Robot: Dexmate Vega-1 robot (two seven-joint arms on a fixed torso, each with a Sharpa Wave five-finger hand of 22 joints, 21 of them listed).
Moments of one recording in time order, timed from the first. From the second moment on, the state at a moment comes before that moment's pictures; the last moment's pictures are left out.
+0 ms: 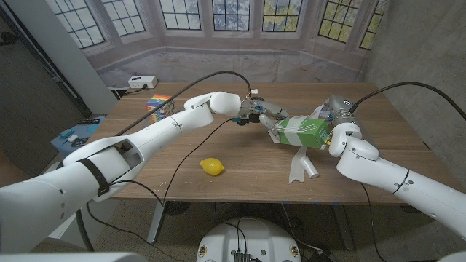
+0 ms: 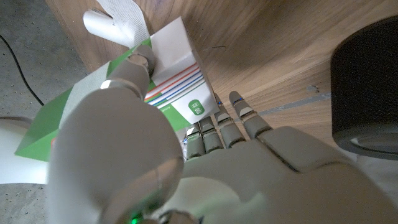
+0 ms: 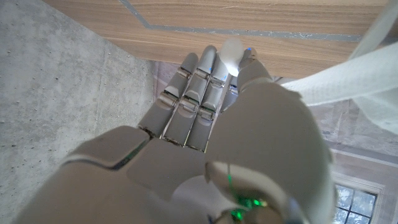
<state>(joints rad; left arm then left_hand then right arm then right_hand) 0.26 0.42 0.97 -1.33 0.22 -0.21 -0.53 1.08 -0.05 0.53 -0.16 0.27 0.42 -0.02 0.65 0.24 0.36 -0.08 0.70 0.66 0.41 -0.07 0.21 0.27 0.30 0.04 0.21 0.18 -0.81 -0.91 -0.70 -2.06 -0.31 -1.02 -0.39 1.31 0.07 0.21 -0.16 0.18 1.01 -0.09 0.24 0.24 1.00 -0.12 0.58 0.49 0.99 -0.15 0.26 0.49 0.80 -0.09 0.24 0.18</state>
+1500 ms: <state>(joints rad) 0.23 0.39 0.99 -1.26 0.22 -0.27 -0.58 1.08 -0.05 0.53 -0.16 0.27 0.42 -0.02 0.65 0.23 0.36 -0.08 0.70 0.66 0.41 -0.07 0.21 0.27 0.30 0.03 0.21 0.18 -0.76 -0.93 -0.69 -2.08 -0.43 -0.98 -0.28 1.31 0.07 0.21 -0.16 0.19 1.01 -0.09 0.23 0.24 1.00 -0.12 0.57 0.49 0.99 -0.15 0.25 0.50 0.80 -0.09 0.24 0.18</state>
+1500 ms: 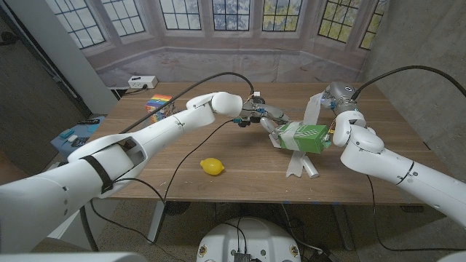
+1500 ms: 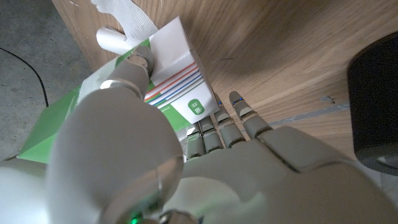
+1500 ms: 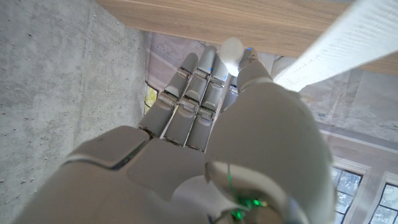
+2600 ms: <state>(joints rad) 0.18 0.31 1.02 -1.11 0.21 -0.35 -0.58 1.08 -0.05 0.53 -0.16 0.27 0.42 -0.02 0.65 0.23 0.36 -0.08 0.71 0.66 0.42 -0.07 0.21 0.27 0.30 0.03 0.21 0.18 -0.76 -0.94 -0.67 -2.17 -0.51 -1.01 -0.21 1.32 0.08 0.21 -0.15 0.19 1.01 -0.09 0.23 0.24 1.00 -0.11 0.57 0.50 0.99 -0.15 0.24 0.50 0.80 -0.09 0.24 0.18</state>
